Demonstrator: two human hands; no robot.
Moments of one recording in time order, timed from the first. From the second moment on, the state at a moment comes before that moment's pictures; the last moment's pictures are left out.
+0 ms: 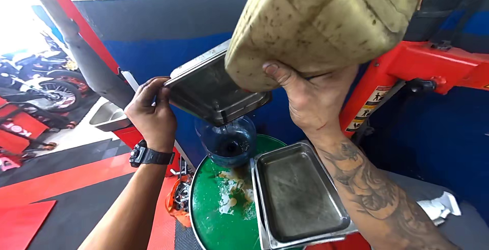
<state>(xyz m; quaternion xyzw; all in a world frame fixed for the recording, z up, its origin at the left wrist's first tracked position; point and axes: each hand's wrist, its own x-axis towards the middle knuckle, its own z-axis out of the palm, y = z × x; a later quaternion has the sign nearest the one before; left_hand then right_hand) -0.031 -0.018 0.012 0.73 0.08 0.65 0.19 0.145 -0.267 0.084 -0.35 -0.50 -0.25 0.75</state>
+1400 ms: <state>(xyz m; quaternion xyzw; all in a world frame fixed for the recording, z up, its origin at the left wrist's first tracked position) -0.054 0.012 -0.012 0.71 0.14 0.63 0.28 0.158 -0.303 0.073 -0.46 -0.49 -0.30 0.68</state>
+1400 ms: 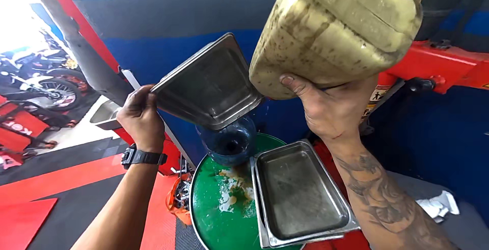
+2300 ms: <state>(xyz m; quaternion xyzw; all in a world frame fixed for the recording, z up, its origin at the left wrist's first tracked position) -0.005 -0.027 -0.032 0.68 0.11 0.65 0.31 0.130 -0.290 0.049 -0.43 -0.52 -0.16 0.72</state>
